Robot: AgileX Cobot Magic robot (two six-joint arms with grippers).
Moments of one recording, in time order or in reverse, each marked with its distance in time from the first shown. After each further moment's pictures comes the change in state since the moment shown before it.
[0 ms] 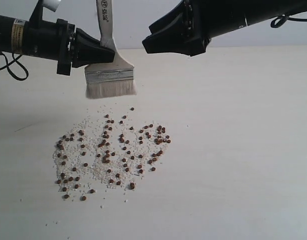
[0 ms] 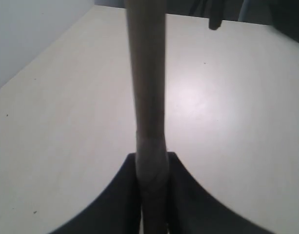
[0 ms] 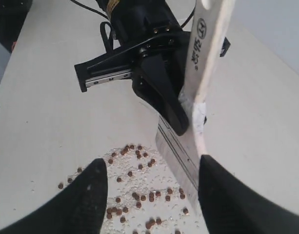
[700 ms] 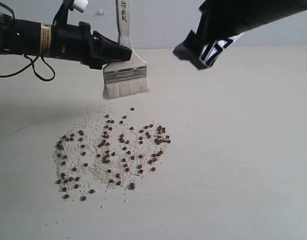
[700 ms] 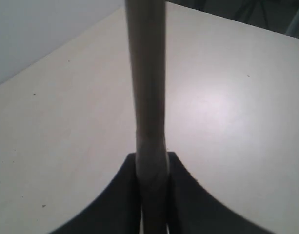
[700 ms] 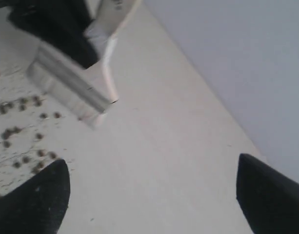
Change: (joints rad) left arm -0.098 0.026 -0.001 -0.108 0.218 -0.113; right arm 0.206 -0.279 0.161 -0.928 -0.616 0.741
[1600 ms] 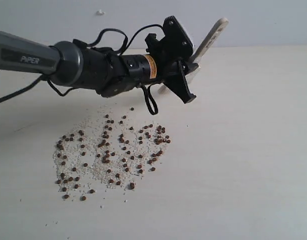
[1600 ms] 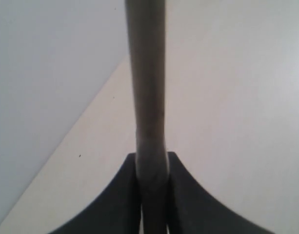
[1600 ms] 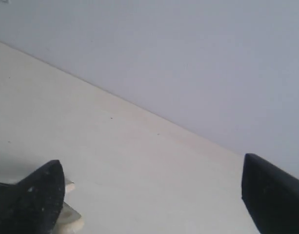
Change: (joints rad) left arm -0.476 0.163 -0.096 -1.018 0.628 1.185; right arm 0.000 0.079 -0.467 -0.826 0.375 1.091
